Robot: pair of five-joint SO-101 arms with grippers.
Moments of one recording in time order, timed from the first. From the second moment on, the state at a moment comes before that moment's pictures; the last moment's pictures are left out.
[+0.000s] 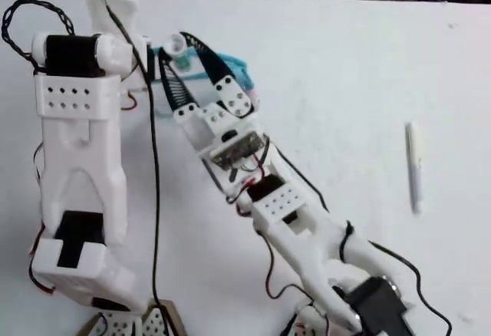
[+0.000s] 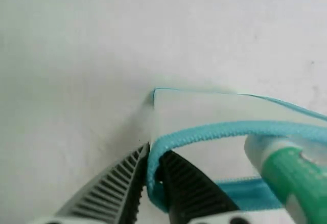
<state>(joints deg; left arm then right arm) -1.4 8.4 -39.4 102.2 11.2 -38.9 -14.8 50.6 -52.9 19.6</state>
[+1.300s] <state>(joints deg) -1.2 8.4 -39.4 102.1 11.2 -32.3 -16.1 50.0 -48.1 19.6</state>
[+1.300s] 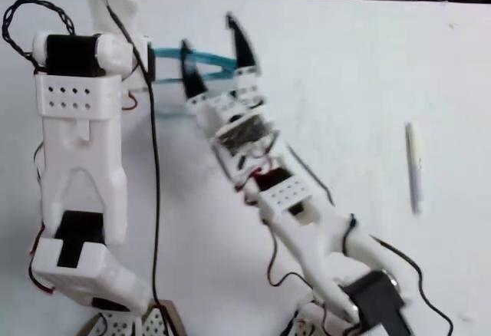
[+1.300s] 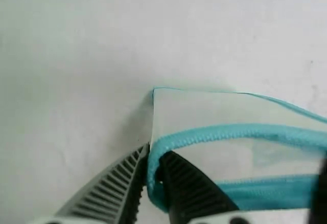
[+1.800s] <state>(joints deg) -1.3 8.4 -39.4 102.1 11.2 6.4 -45.8 49.9 15.3 12.8</state>
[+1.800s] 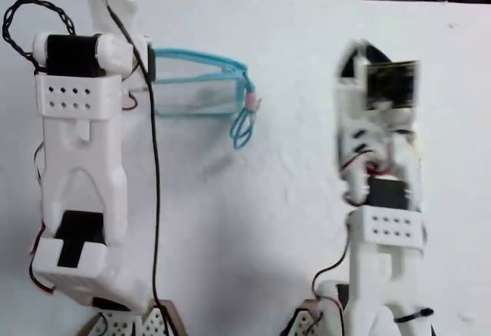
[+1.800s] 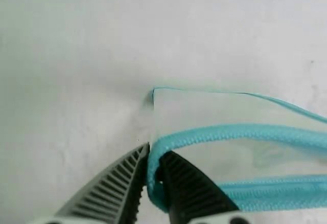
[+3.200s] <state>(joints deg) -1.2 8.5 -39.3 101.6 11.2 22.9 24.0 2.5 49.3 28.4</state>
